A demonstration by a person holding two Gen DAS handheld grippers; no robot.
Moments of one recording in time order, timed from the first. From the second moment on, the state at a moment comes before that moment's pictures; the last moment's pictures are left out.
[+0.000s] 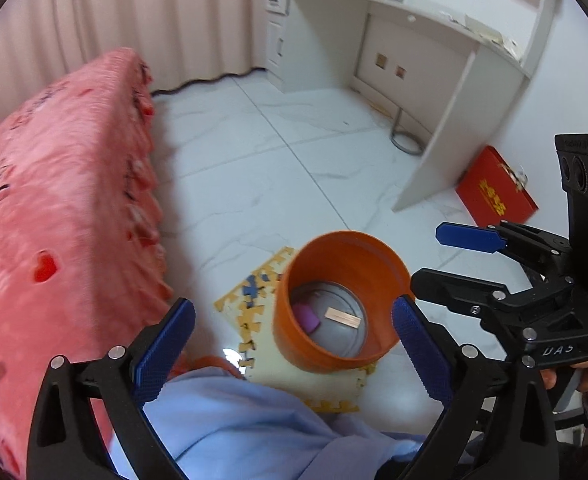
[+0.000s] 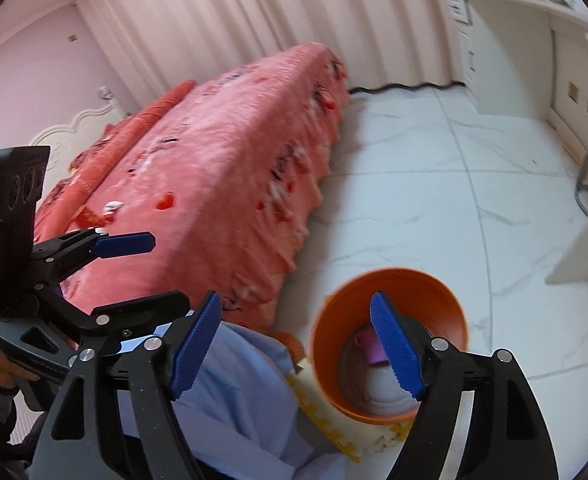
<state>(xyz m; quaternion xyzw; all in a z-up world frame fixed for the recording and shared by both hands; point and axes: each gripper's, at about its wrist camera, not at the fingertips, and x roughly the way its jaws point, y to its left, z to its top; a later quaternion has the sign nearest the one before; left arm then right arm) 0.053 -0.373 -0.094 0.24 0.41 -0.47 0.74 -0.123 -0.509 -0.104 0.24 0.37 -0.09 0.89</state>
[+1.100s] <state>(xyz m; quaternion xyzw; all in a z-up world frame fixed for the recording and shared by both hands) 0.081 -0.071 -0.047 0.12 0.42 -0.23 0.87 0.017 -0.256 -0.032 0.08 0.38 0.18 0.90</state>
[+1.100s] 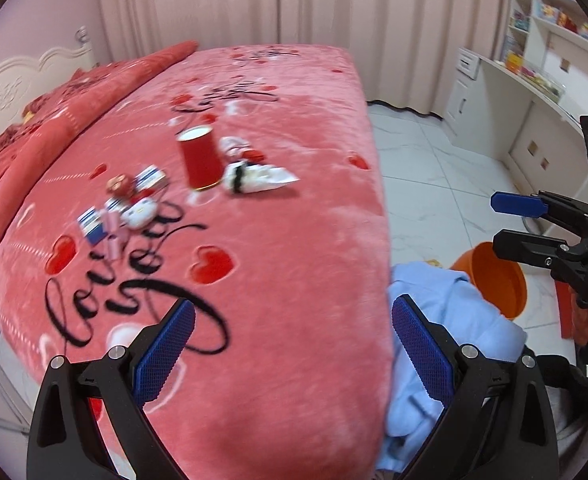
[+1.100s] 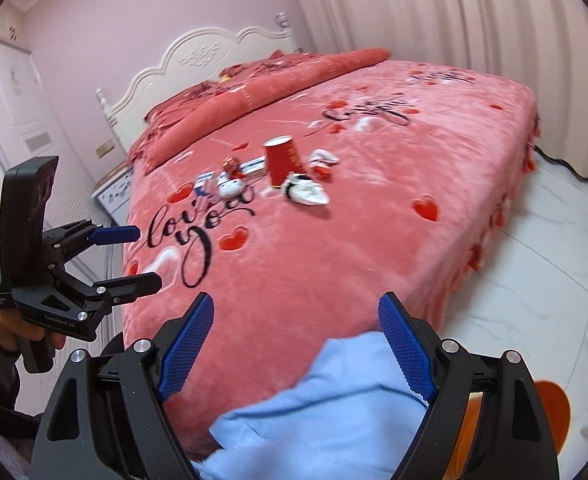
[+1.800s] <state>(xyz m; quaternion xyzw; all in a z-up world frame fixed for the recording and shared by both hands) 0.196 -0.001 -0.077 0.06 0.44 -0.20 0.87 0.150 -0.189 -0.060 0.03 0.41 0.21 0.89</state>
